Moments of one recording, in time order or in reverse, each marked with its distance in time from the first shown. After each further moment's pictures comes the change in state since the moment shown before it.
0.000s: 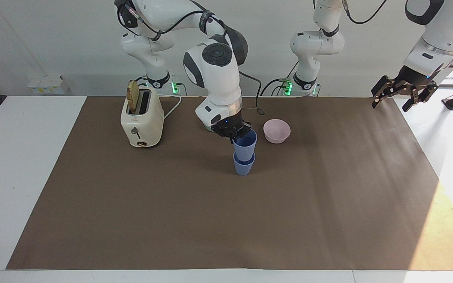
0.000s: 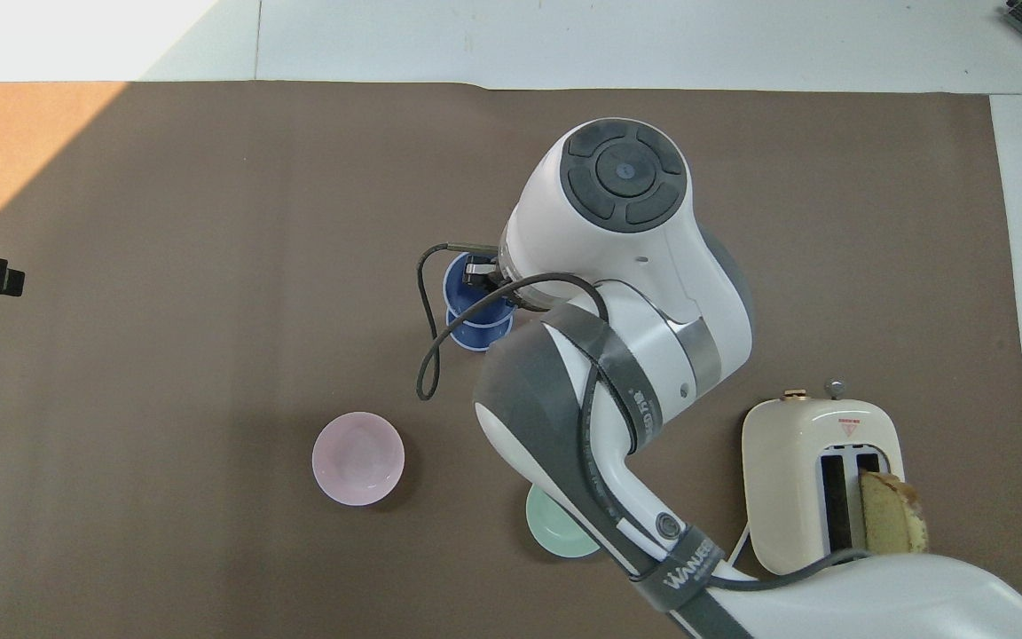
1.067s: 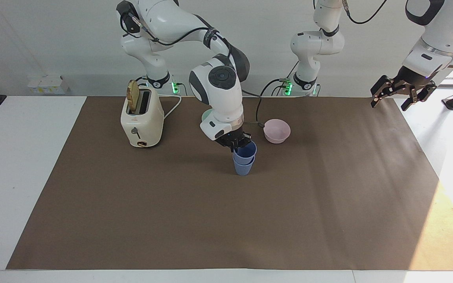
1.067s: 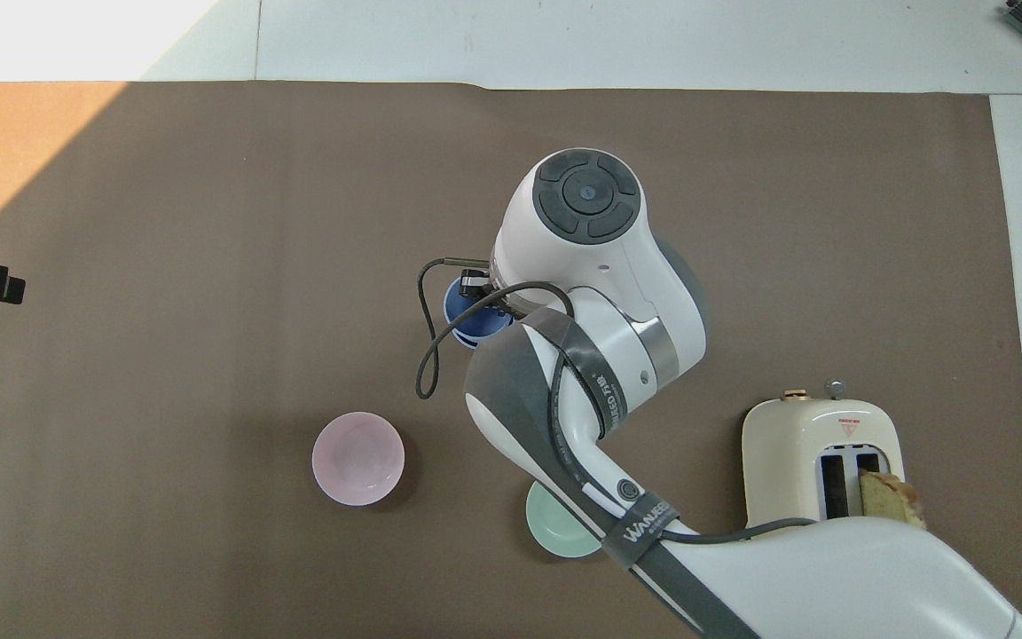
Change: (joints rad) left arm 0.020 0.000 -0.018 -0.002 0.002 -0.023 0.000; right arm 0.005 0.054 -0.001 -0.059 -0.010 0.076 0.000
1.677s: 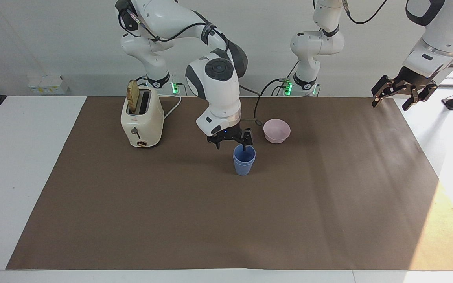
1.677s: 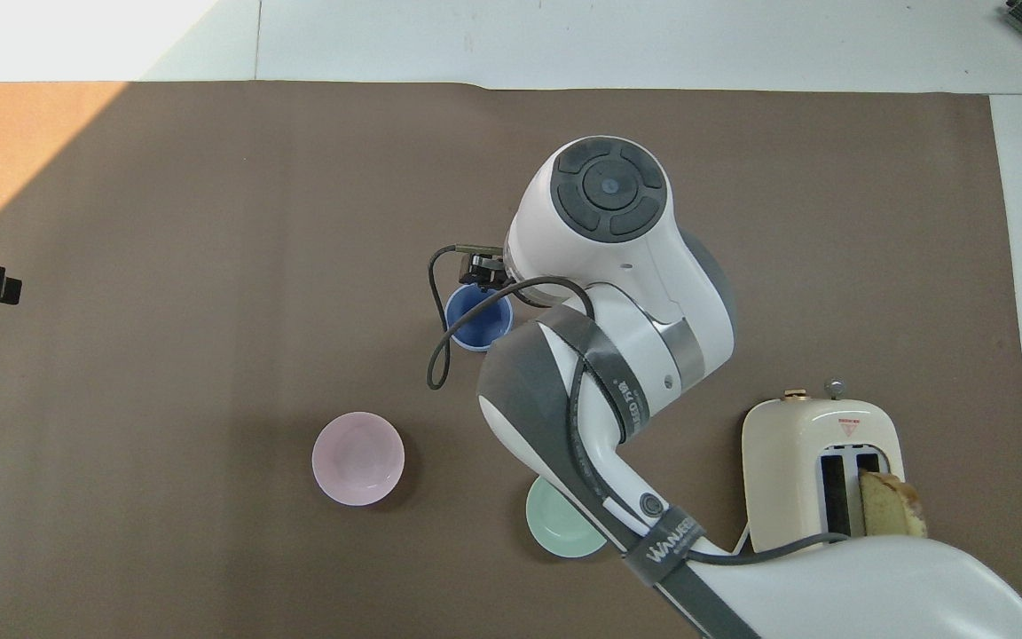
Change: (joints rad) left arm 0.001 0.000 -0.001 0.000 0.009 0.000 0.000; right arm -0.014 -0.065 -0.019 0.016 -0.051 -0.030 -0.005
